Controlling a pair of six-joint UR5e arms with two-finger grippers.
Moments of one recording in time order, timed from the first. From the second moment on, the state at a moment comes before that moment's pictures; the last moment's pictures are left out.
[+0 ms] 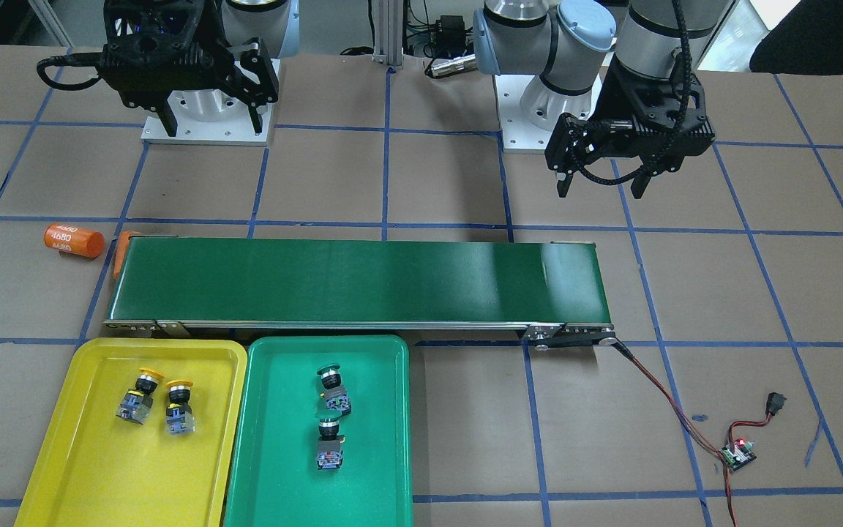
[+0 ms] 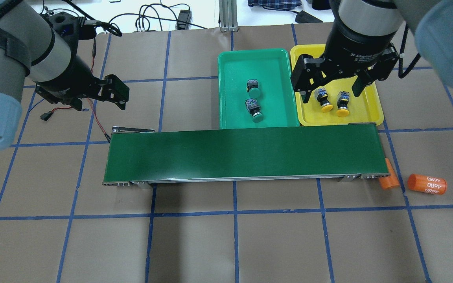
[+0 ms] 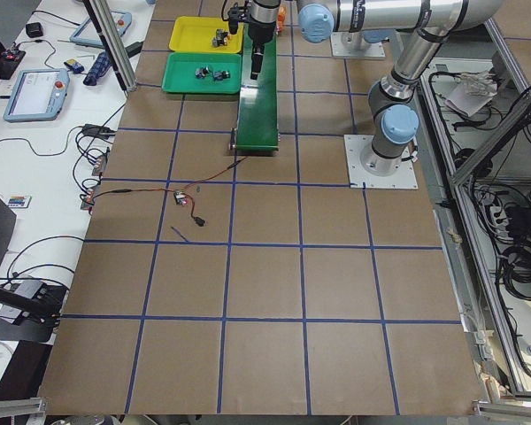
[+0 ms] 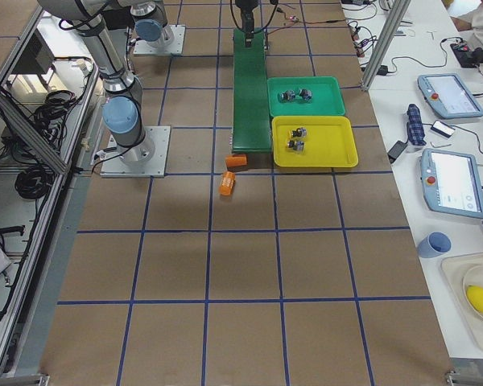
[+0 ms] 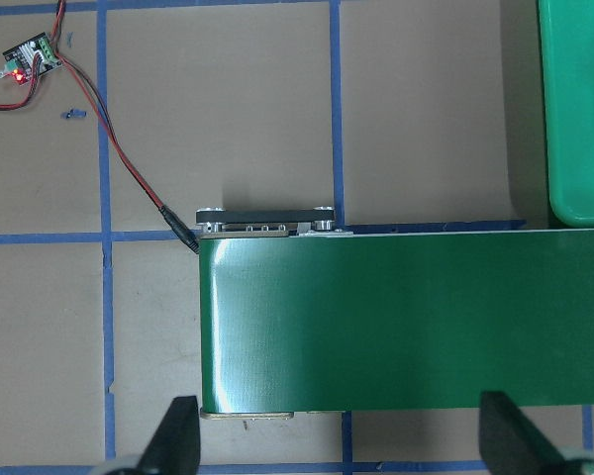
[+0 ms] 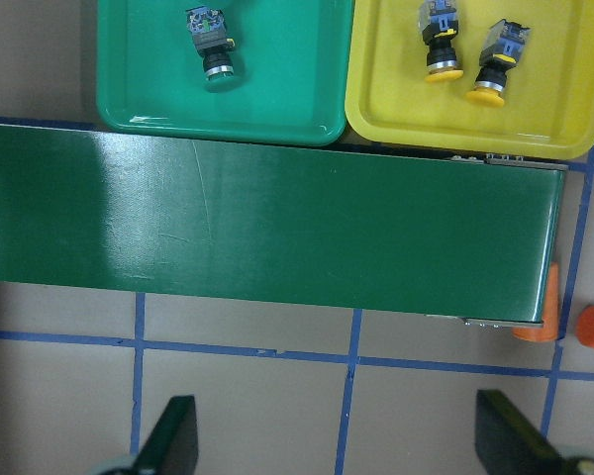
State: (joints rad) left arm -1.53 -1.45 -1.76 -1.35 1.58 0.05; right arm 1.70 -1.64 1.52 -1.48 -1.58 0.04
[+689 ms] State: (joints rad) left arm -1.53 -1.46 -1.76 -1.34 1.58 0.05; right arm 1.70 -1.64 1.52 -1.51 -1.58 -0.03
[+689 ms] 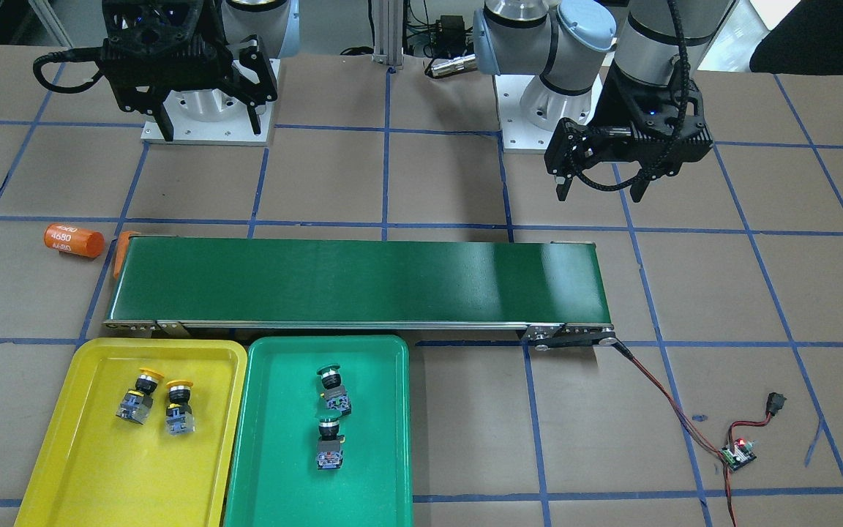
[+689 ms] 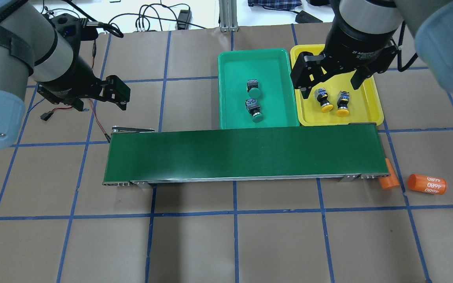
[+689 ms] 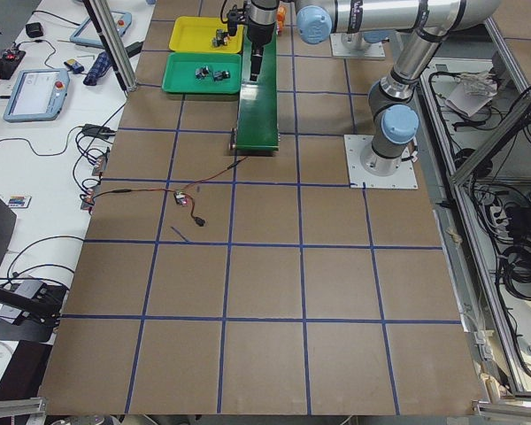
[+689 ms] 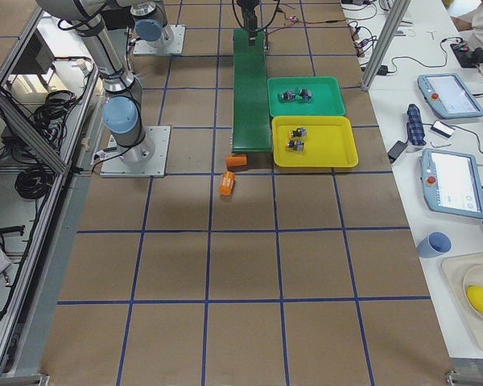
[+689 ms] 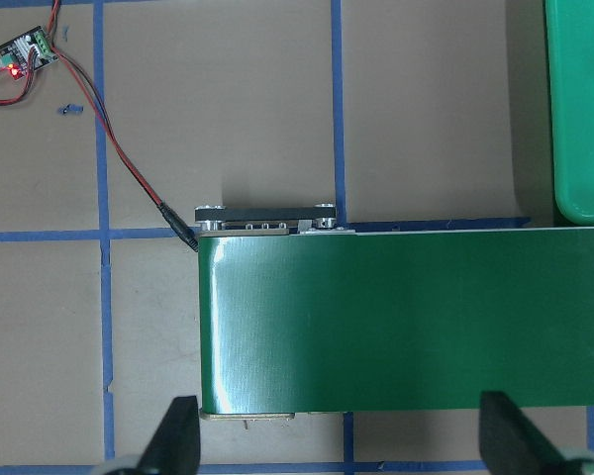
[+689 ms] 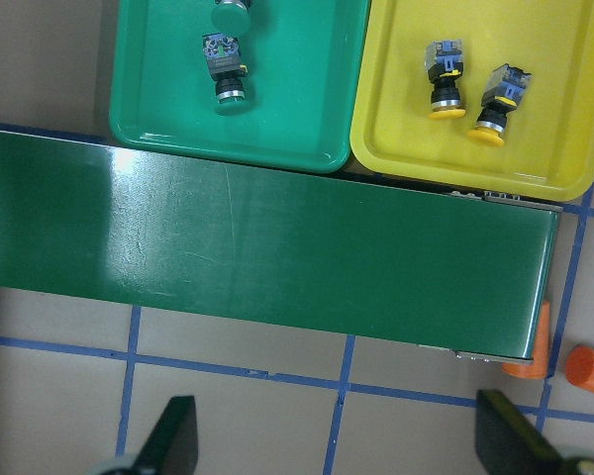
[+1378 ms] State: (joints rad) left arm -1.53 -1.45 -1.76 -1.34 1.59 0.05; right arm 1.70 -1.61 1.50 -1.54 -1.58 -0.03
